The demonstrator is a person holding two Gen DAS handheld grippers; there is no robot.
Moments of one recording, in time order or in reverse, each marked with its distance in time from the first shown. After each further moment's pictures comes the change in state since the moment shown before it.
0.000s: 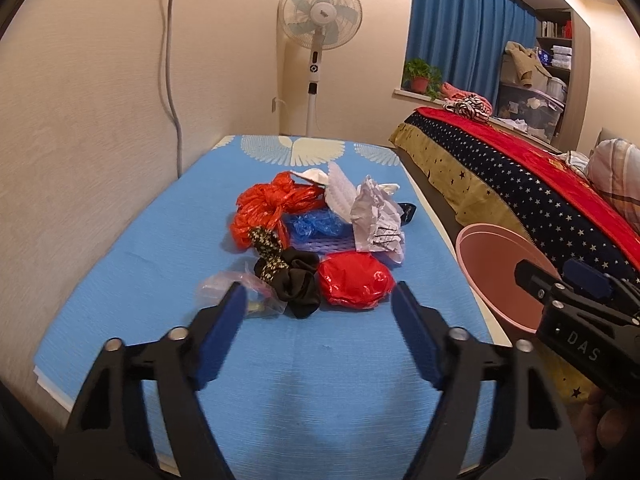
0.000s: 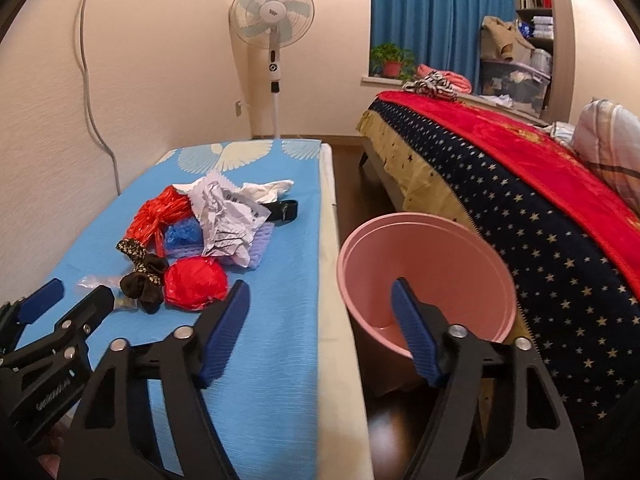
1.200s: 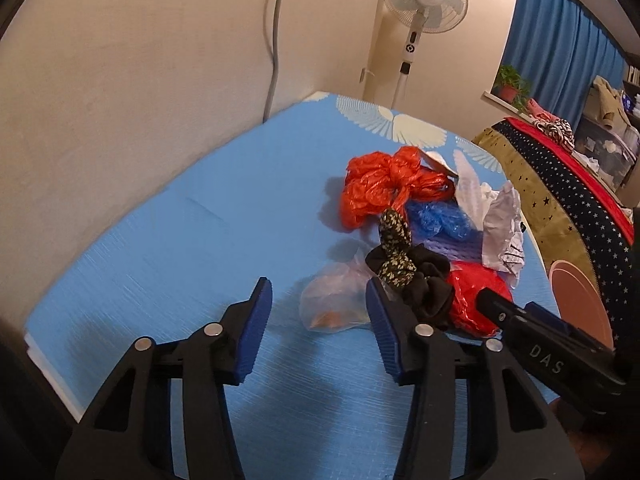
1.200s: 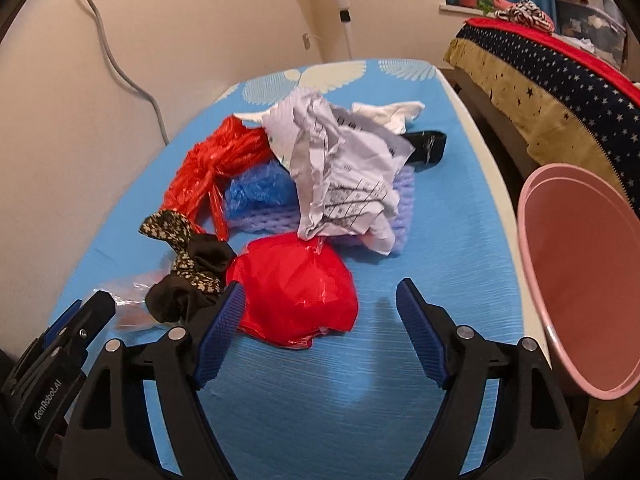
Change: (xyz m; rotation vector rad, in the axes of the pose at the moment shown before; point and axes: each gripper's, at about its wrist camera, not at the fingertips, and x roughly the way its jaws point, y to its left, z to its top) left arm 0.061 0.076 -0.003 -0.243 0.109 0.182; right arm 0.129 0.078 0.000 0.008 0.267 0.283
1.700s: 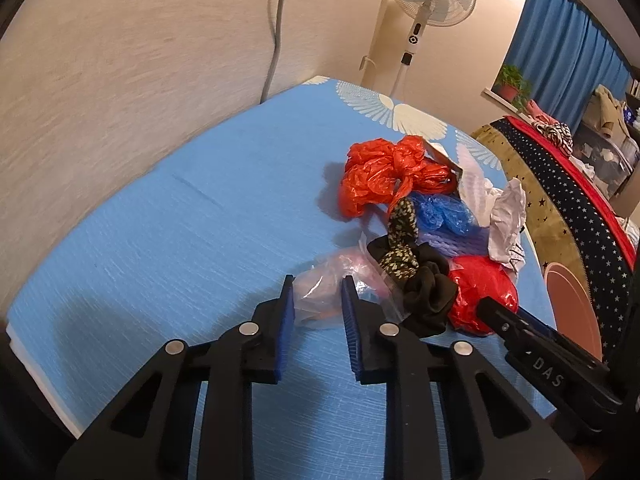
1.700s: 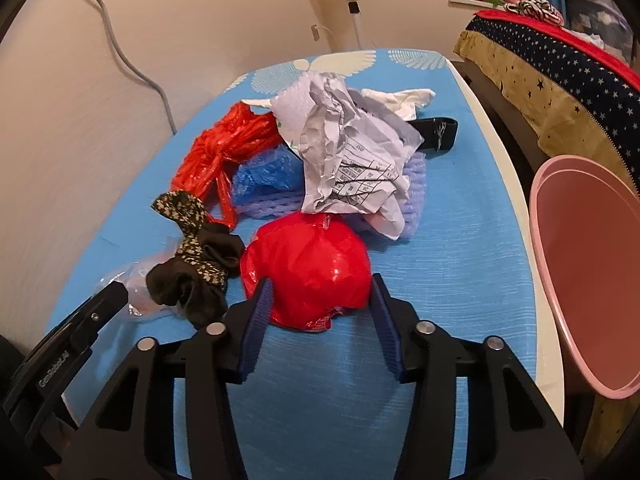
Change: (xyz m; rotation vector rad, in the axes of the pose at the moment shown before) left arm 0.010 0.004 0.000 -0.035 0.040 -0.039; right arm -0.008 0.001 -0.007 -0.020 -0.002 0.045
